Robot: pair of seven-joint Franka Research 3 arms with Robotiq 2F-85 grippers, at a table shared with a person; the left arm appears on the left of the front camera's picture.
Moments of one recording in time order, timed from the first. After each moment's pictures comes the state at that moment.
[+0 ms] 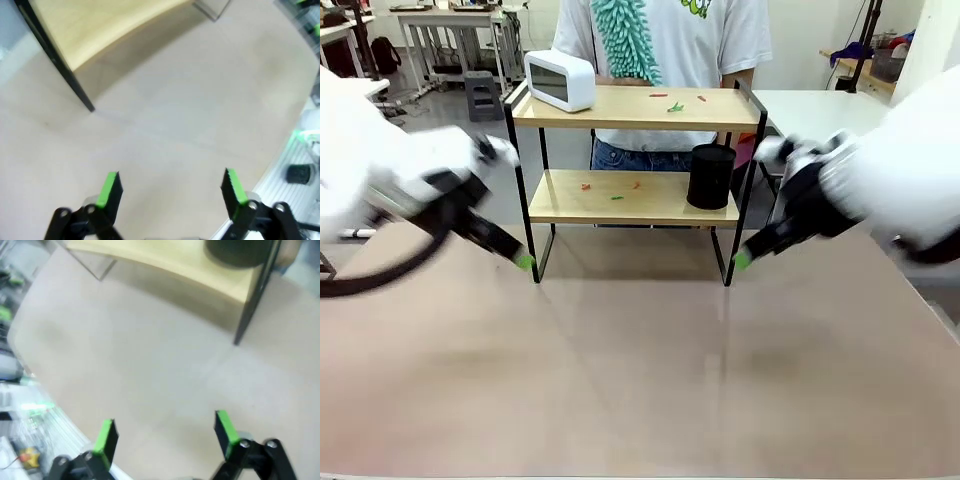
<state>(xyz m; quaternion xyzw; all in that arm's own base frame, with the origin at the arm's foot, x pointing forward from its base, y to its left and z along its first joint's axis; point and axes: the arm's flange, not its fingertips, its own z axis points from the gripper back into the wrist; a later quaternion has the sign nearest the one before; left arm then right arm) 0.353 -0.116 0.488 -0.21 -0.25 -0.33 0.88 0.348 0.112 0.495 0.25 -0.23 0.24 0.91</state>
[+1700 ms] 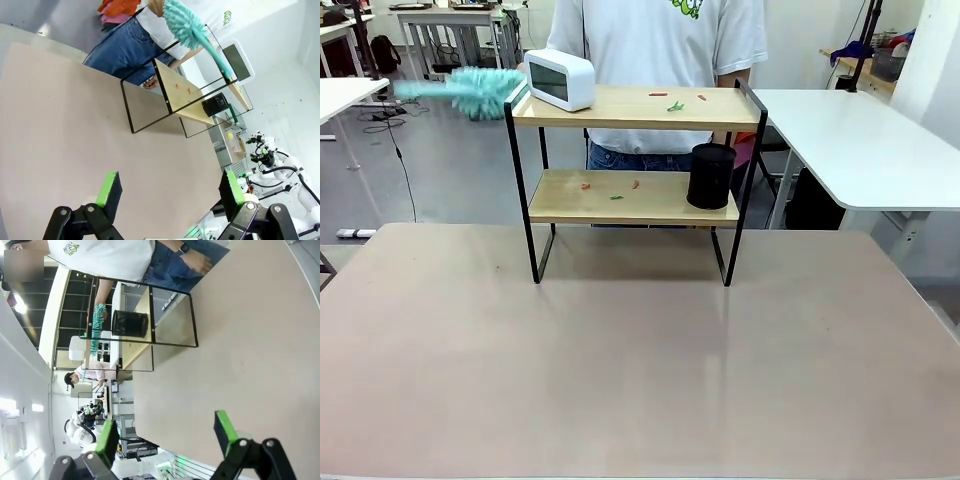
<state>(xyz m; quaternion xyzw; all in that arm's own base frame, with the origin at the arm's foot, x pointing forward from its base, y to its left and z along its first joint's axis) 0.282 0.214 0.462 -0.47 -0.38 0.03 0.79 0.270 -0.211 0.458 0.51 -0.25 -0.16 0.81</state>
